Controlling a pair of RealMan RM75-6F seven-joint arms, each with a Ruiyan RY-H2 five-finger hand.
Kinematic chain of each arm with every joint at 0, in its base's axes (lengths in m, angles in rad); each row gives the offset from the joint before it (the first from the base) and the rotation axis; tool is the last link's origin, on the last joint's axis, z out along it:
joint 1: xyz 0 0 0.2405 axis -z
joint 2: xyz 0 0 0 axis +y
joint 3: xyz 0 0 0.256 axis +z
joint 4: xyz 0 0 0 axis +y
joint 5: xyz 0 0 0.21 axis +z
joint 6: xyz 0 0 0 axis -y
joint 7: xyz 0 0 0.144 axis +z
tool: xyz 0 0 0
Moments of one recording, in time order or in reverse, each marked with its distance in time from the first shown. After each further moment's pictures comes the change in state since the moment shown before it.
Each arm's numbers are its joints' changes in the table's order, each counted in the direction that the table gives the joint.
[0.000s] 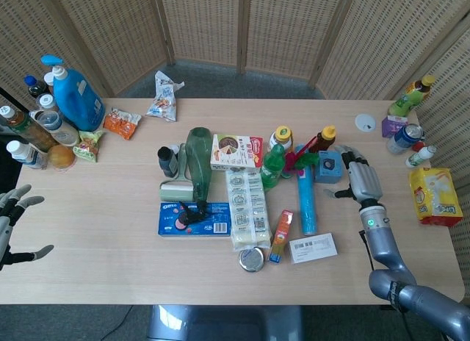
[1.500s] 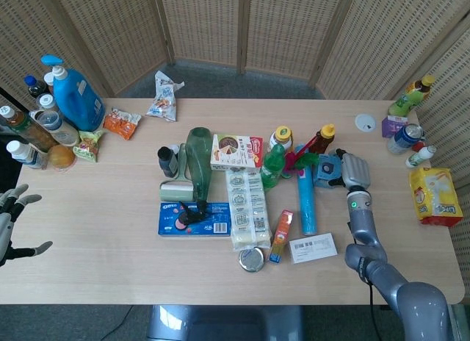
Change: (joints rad) left arm 0.025 -0.046 -0.023 0.017 -0.113 0.030 0.088; right arm -0.173 -0.341 0.027 0.645 0.036 0.176 0.120
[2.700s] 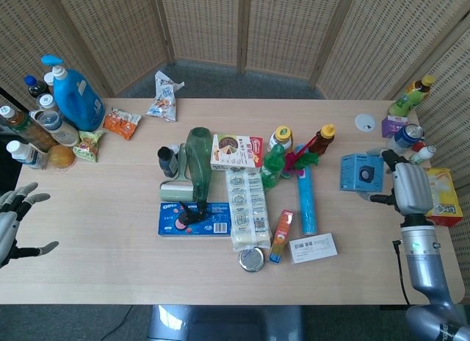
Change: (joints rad) left arm 0.013 0.032 0.005 -0.001 0.066 0.032 -0.092; right arm 0.372 0.711 -0.016 -1.196 -0.118 -0.530 -0.211
